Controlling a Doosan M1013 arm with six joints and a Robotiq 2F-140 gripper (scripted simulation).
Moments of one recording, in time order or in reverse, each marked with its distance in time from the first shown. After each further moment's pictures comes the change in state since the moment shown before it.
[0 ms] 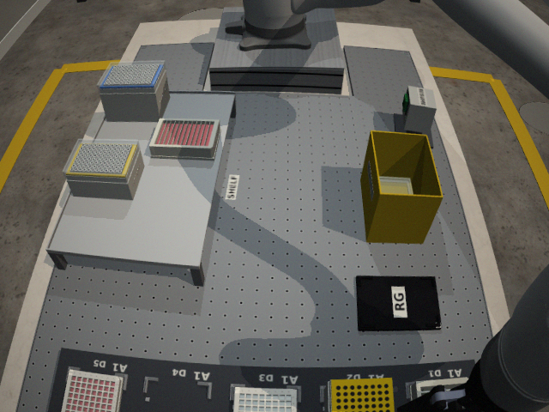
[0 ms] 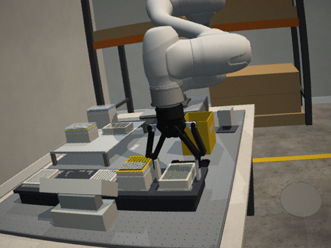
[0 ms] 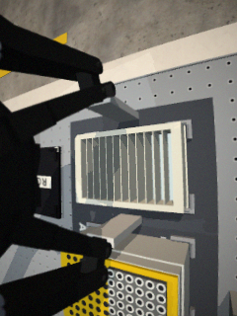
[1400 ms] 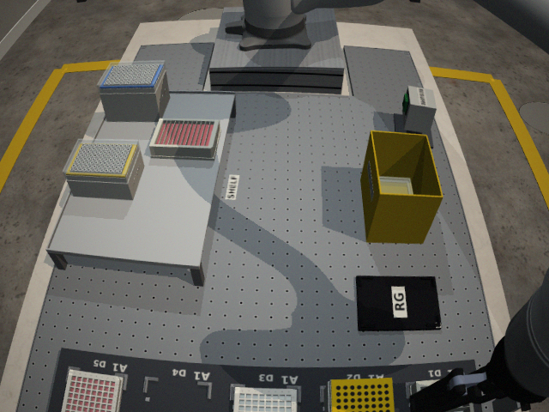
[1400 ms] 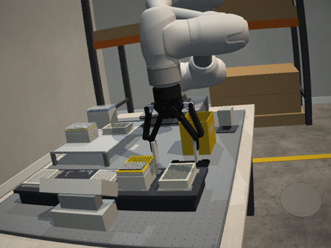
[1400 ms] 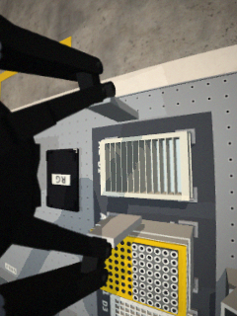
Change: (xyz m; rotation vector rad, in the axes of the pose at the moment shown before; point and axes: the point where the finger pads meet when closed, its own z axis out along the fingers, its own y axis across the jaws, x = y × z) arm 0.000 0.000 -0.055 0.000 0.000 0.000
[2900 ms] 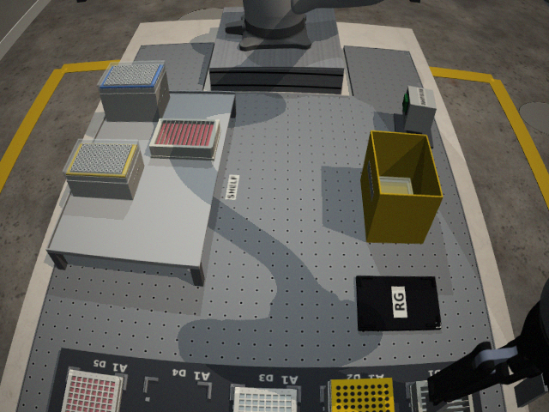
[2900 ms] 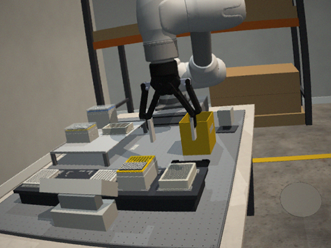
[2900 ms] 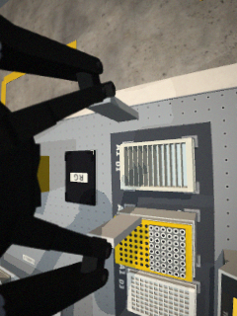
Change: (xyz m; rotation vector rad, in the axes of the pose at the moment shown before) arm 0.000 0.000 -0.065 0.000 0.000 0.000
